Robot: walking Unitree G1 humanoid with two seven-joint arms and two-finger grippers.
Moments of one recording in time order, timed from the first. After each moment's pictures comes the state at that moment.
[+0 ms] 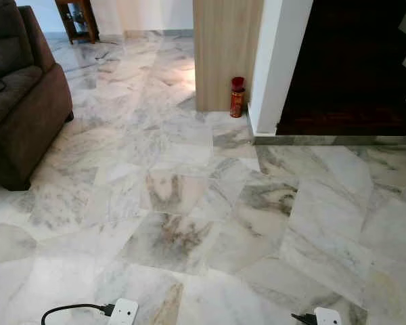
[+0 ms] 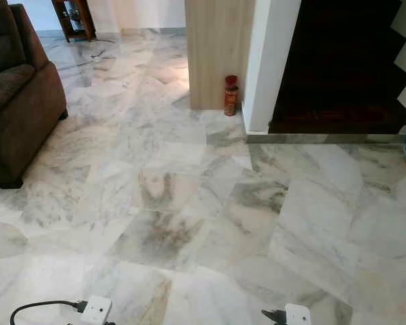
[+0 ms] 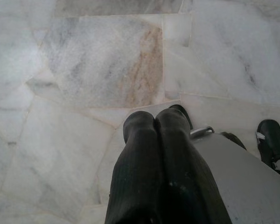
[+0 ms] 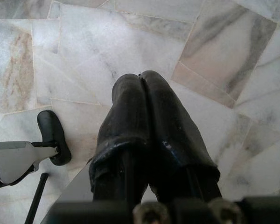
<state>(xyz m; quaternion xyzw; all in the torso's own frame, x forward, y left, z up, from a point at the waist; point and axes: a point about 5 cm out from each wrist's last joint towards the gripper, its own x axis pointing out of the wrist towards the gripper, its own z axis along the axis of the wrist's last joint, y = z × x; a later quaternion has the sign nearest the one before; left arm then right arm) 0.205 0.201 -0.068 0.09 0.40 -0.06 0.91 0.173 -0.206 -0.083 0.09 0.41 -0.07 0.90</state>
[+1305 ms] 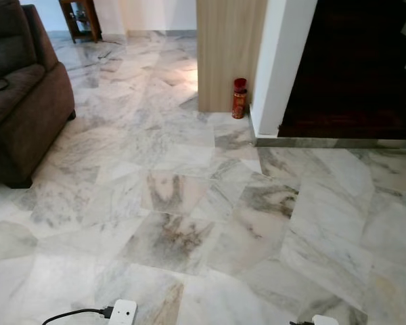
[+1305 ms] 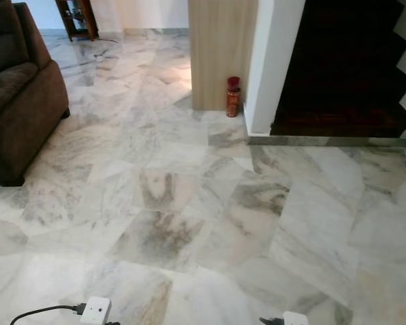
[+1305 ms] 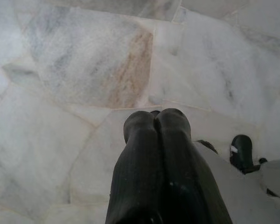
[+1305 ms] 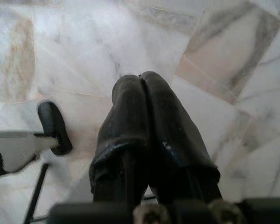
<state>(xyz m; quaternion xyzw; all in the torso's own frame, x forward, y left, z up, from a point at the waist) 0.200 0.201 -0.070 0.03 0.40 -0.04 0.91 0.167 -0.197 -0.088 0.09 0.43 -0.06 0.90</state>
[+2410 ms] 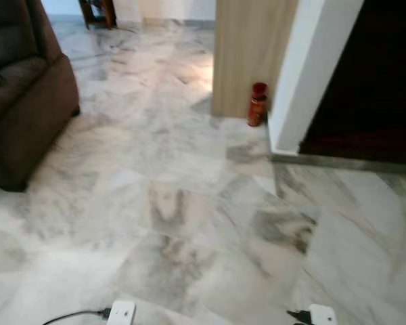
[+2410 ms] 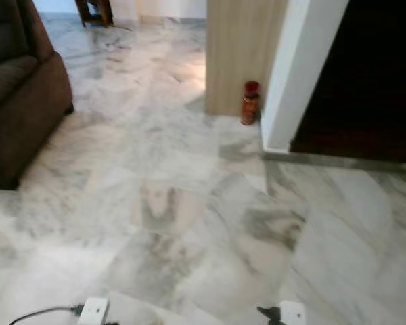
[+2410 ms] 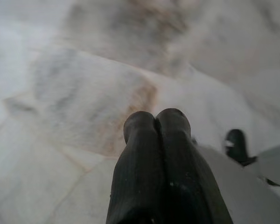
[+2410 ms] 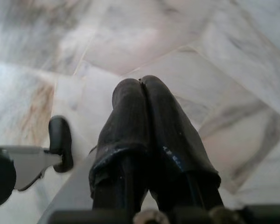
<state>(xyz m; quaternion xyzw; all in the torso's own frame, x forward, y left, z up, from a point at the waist) 0.205 0.198 -0.067 0.02 0.39 -0.04 0.92 0.169 -0.197 -0.086 0.09 0.42 -0.06 0.90</state>
